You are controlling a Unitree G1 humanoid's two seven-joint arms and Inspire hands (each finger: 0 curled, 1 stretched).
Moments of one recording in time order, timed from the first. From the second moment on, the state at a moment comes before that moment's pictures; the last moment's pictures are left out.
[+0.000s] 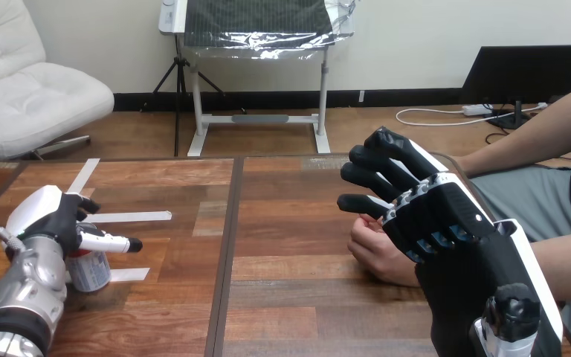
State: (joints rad) left arm -0.68 0.50 -0.22 1.20 0.45 0.03 0.10; right arm 0.55 -0.16 0.20 -0.54 0.29 -0.49 0.33
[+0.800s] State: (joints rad) left arm -0.68 0.53 -0.21 1.11 0.44 0.10 0.01; right arm 0.55 -0.16 0.20 -0.54 0.29 -0.49 0.33
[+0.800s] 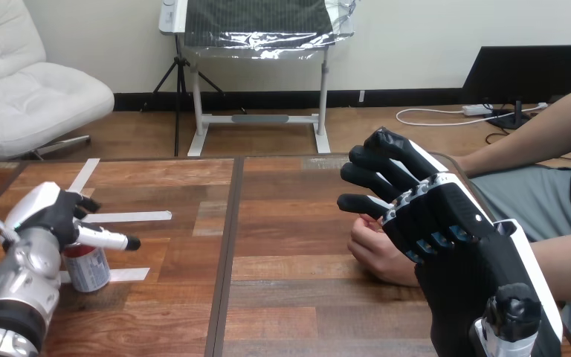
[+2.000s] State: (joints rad) left arm -0.65 0.59 -0.18 0.92 0.41 0.16 -0.03; right arm 0.55 -0.16 0.21 -0.54 0.29 -0.49 0.33
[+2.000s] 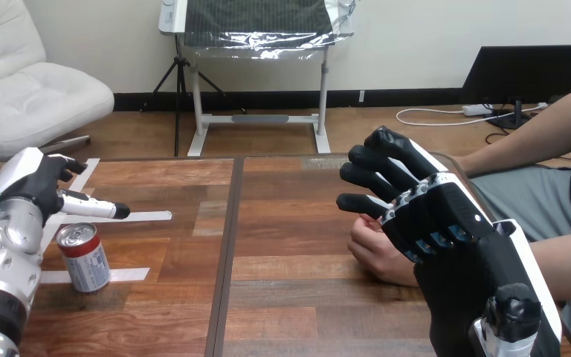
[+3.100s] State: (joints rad) left arm -0.57 0.62 -0.18 0.81 0.41 0.22 -0.12; right arm 0.55 -0.16 0.21 -0.54 0.29 -0.49 0.32
